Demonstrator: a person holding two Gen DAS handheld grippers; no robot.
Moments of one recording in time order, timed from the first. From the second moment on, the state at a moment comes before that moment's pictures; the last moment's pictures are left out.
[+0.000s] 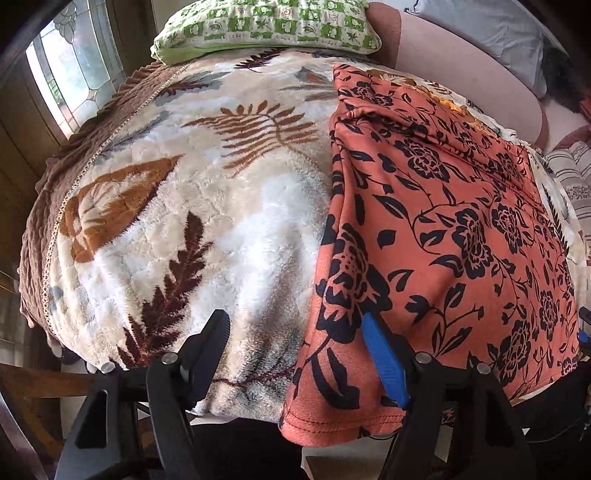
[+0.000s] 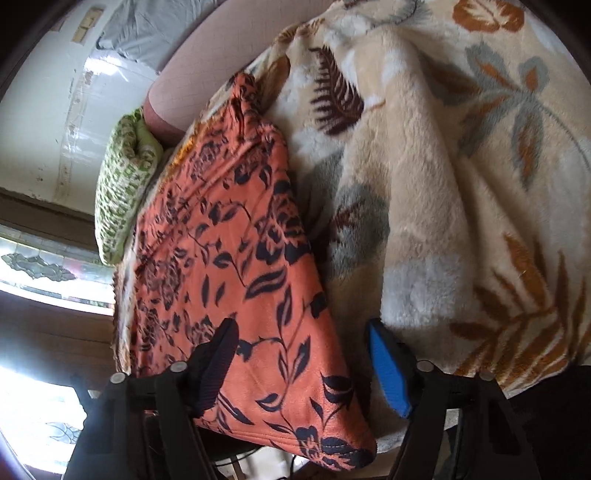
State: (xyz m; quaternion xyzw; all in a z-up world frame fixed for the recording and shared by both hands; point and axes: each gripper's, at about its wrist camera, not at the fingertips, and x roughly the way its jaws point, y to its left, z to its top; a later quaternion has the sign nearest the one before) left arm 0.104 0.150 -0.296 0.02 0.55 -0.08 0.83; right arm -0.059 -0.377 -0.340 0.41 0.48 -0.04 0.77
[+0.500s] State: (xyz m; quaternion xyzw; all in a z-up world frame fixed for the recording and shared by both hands) left arm 0.106 0.141 -0.301 0.01 0.54 -0.12 0.83; right arm -0.053 -0.350 -0.341 0.35 0.53 -0.02 0.77
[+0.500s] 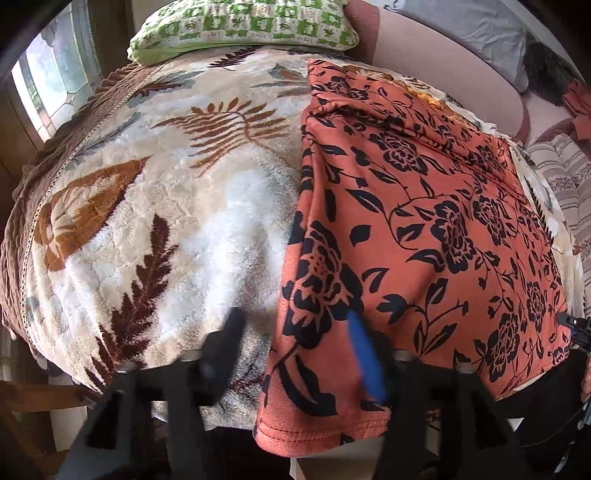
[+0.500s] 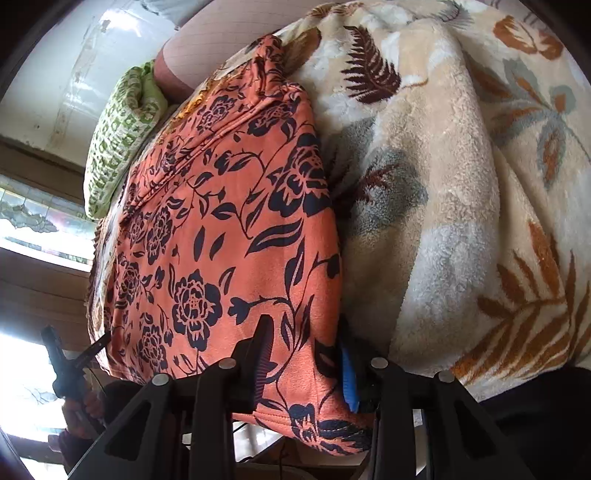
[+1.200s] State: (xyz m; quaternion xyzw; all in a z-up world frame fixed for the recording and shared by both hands) left arm 0.108 0.148 -0.261 -0.08 0.52 -0.24 0.82; right arm -0.060 -0.348 -0.303 0.37 0.48 0.04 0.79
